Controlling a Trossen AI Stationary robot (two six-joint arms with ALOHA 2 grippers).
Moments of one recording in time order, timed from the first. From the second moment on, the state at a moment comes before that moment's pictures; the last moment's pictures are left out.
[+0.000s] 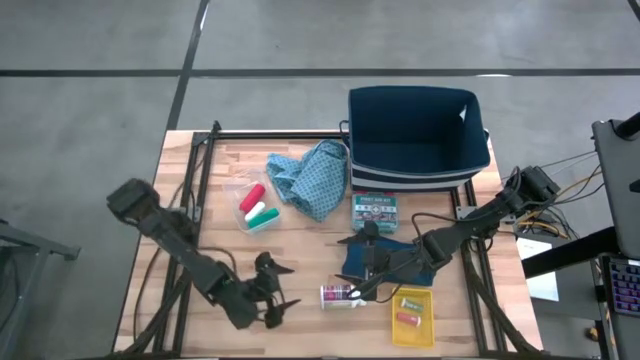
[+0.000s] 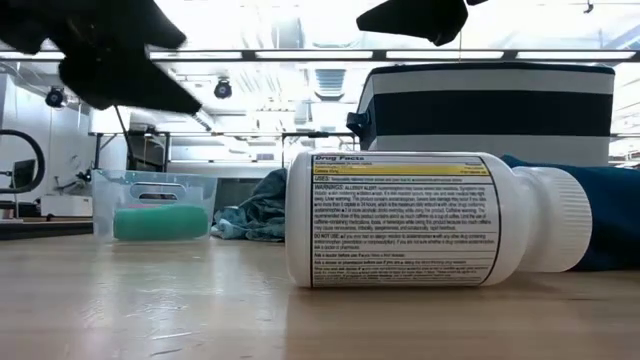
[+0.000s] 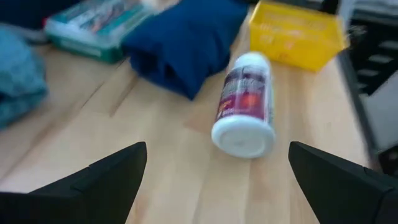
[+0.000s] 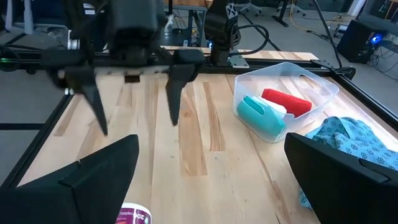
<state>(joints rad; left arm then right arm) -0.75 1.65 0.85 0.03 -0.77 -0.72 0.50 1.53 0.89 0.27 0.58 0.18</state>
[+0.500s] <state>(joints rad) -0.63 1.33 0.35 0.78 -0.40 -0.28 0.50 1.53 0.89 0.27 0.58 0.18</state>
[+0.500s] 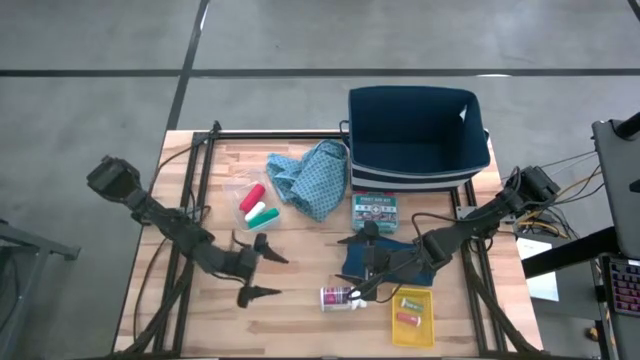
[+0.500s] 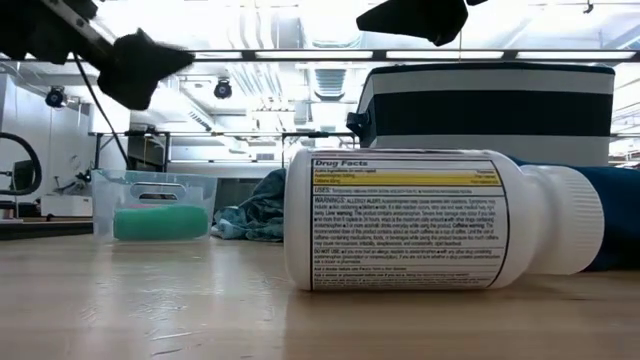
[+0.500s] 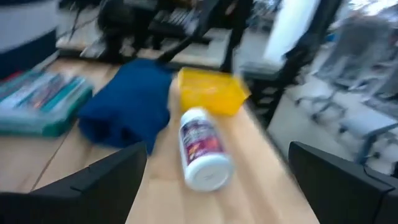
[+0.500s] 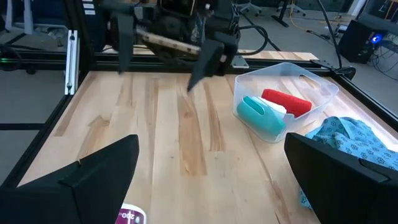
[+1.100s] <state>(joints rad) -0.63 1.29 0.24 0.94 -0.30 -0.19 0.50 1.53 0.89 0.27 0.58 0.18</state>
